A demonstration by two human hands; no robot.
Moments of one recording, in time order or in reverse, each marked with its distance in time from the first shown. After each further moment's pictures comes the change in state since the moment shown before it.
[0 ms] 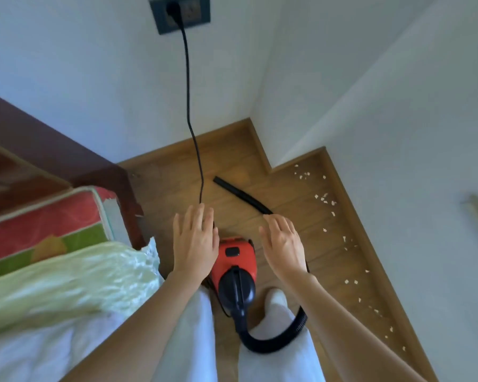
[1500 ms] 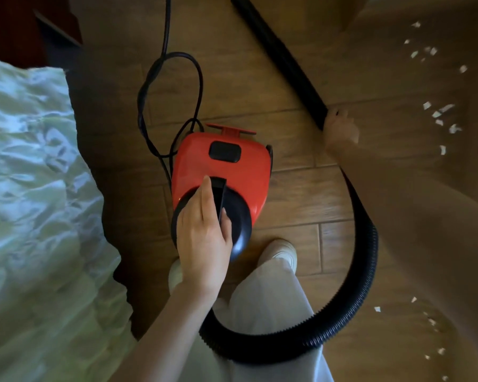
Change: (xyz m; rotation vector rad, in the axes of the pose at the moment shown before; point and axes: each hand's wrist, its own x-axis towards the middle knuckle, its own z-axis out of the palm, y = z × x) left_hand -0.111 0.074 0.398 -0.208 0.152 -0.490; right_hand 0.139 0.339 0.365 -0.586 -0.424 0.079
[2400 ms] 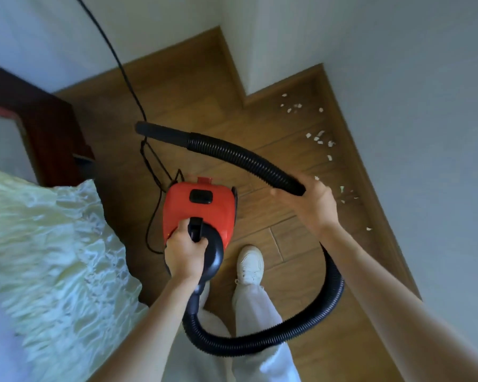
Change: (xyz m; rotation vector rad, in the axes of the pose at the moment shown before) left_hand -0.013 0.119 -0.153 -0.173 -0.241 -0.192; right_hand -0.306 0.115 -0.233 0.919 0.076 0.130
